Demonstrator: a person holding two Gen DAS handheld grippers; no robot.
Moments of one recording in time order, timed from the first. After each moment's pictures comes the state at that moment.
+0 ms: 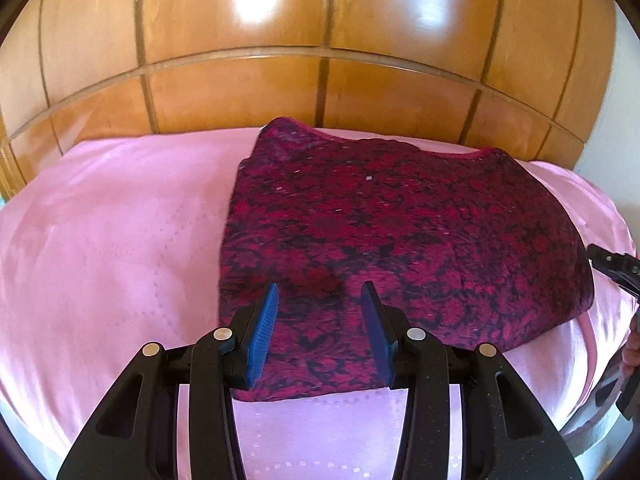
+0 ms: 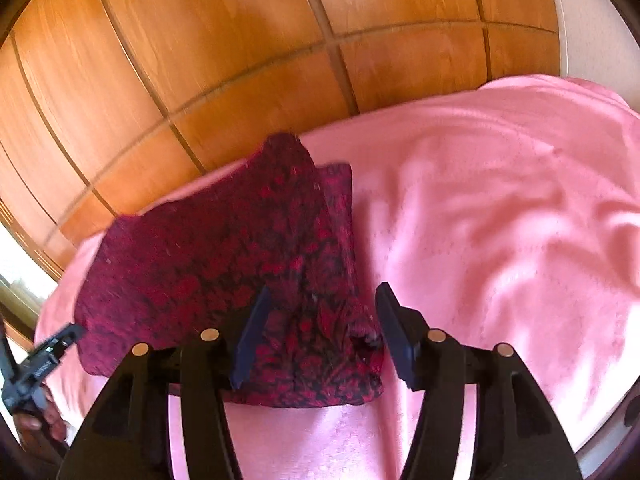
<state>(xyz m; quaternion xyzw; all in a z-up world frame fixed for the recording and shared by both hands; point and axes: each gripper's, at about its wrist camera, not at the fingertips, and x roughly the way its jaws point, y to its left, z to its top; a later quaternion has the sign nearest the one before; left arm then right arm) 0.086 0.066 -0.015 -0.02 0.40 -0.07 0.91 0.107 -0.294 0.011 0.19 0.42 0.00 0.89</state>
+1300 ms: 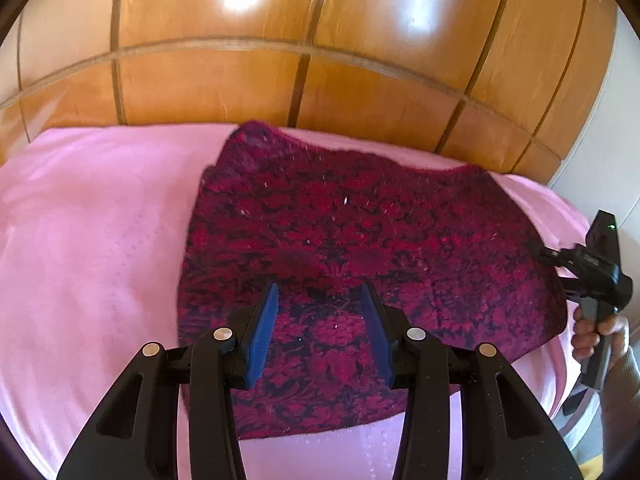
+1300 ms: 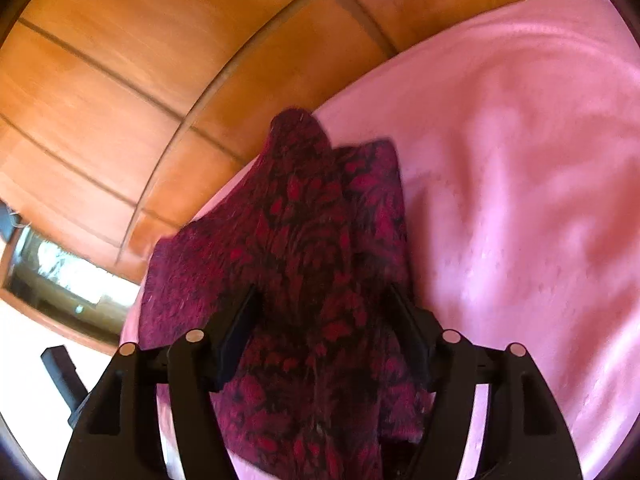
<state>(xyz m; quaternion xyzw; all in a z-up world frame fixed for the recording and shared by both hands) 0.124 0.062 -0.017 -0.06 0.42 -0.13 0.90 0.188 -0.334 -0.047 0.33 0.48 0.15 0.80</state>
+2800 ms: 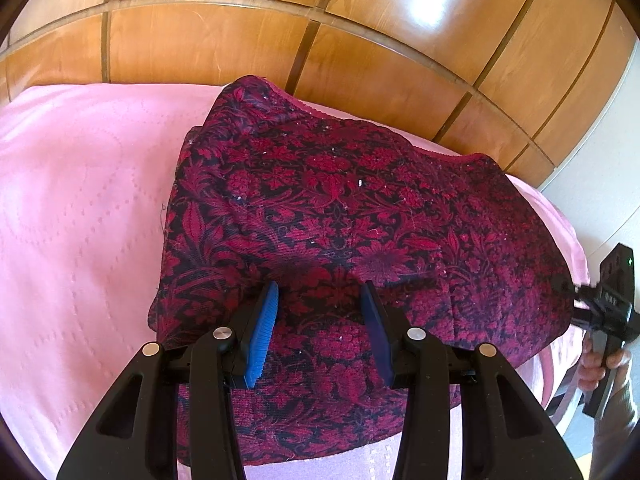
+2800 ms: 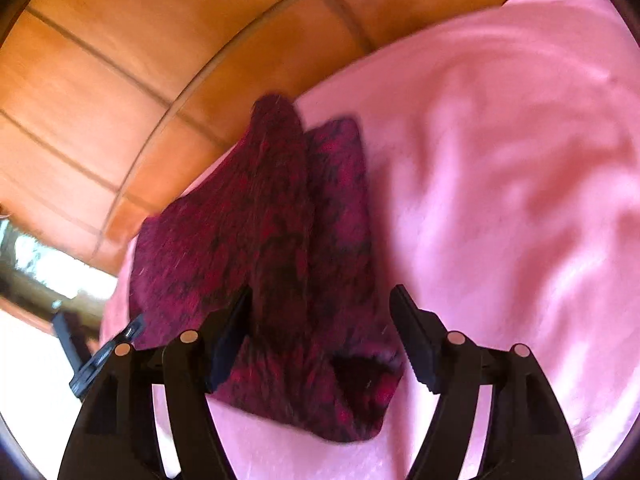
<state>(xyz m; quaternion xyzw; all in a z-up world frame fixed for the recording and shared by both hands) 0.144 0.077 -0.038 -0.11 0.45 -0.15 0.87 0.150 -0.324 -0.036 0.31 0.51 0.11 0.79</state>
